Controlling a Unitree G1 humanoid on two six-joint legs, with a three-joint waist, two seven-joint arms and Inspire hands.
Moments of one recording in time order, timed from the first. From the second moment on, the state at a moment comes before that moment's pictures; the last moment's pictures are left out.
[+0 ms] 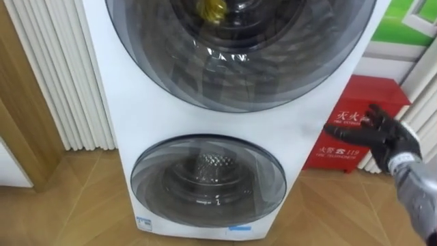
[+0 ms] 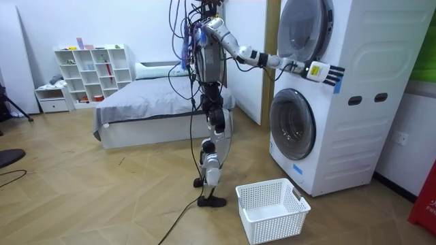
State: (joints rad) left arm 0.17 0.27 0.11 1.11 0.17 0.11 0.08; right arm -0.63 -0.51 -0.08 0.90 0.47 0.03 0.02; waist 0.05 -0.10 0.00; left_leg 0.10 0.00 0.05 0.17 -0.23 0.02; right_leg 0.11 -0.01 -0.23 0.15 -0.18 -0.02
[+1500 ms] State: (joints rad) left arm 0.17 0.29 0.02 1.02 0.28 0.17 0.11; right arm -0.62 -0.59 0.13 0.30 0.15 0.20 -0.24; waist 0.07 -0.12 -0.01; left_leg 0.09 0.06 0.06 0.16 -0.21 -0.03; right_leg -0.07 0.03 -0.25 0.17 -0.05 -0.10
